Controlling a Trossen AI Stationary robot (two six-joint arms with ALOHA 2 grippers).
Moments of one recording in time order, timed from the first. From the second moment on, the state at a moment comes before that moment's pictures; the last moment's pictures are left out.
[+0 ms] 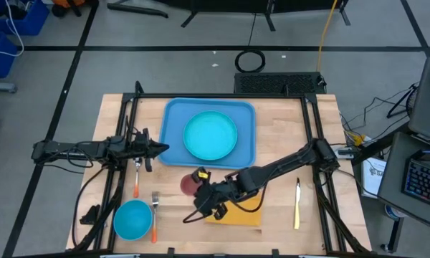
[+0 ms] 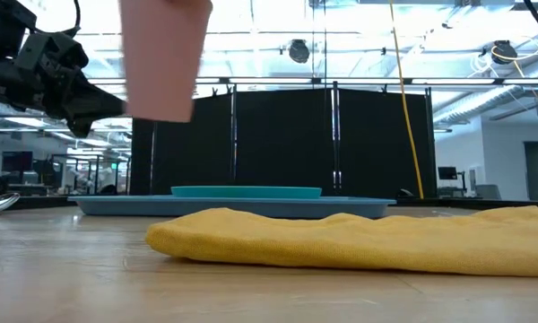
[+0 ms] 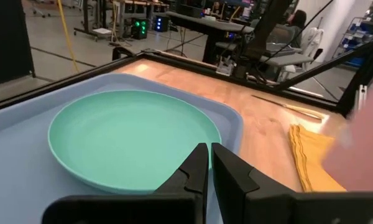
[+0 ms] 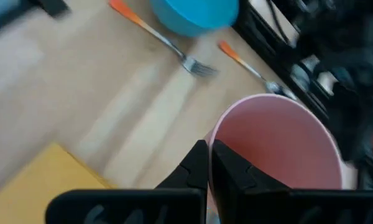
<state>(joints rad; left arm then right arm) 0.00 0.19 0.01 0.03 -0.18 -0.25 0.37 2.06 1.90 -0.64 0.29 -0.45</state>
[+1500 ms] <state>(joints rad) 0.00 0.19 0.01 0.03 -0.10 -0.40 -0.08 1.85 1.85 -0.88 0.23 -0.27</state>
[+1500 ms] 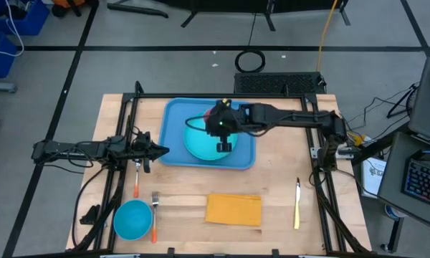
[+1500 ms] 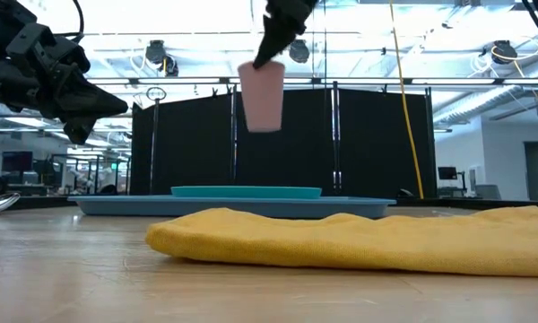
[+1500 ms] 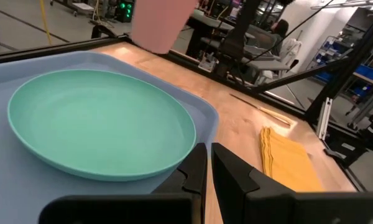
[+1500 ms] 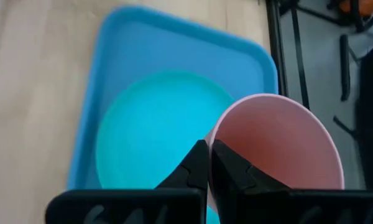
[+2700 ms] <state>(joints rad) 0.00 0.19 0.01 0.08 -0.22 -0.33 -0.44 1.62 1.30 -0.55 -0.01 -0.24</state>
